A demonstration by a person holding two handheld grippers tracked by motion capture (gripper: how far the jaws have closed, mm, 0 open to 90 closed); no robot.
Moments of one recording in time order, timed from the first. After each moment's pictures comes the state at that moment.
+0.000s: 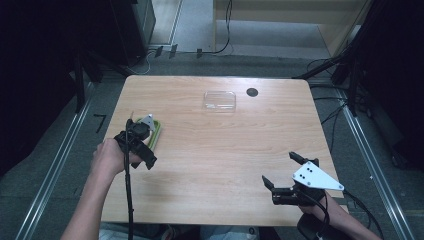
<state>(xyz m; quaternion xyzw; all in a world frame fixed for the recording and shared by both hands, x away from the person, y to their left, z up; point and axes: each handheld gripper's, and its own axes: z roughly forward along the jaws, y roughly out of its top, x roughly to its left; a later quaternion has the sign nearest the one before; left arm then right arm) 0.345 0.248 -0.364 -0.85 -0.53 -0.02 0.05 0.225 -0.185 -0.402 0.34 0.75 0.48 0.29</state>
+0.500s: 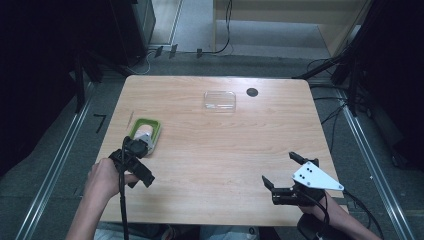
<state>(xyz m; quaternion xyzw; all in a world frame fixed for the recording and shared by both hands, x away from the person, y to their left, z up) 0.296 0.248 -0.375 -0.86 -0.52 -0.01 0.04 0.225 -0.184 -0.402 0.34 0.76 0.48 0.29</state>
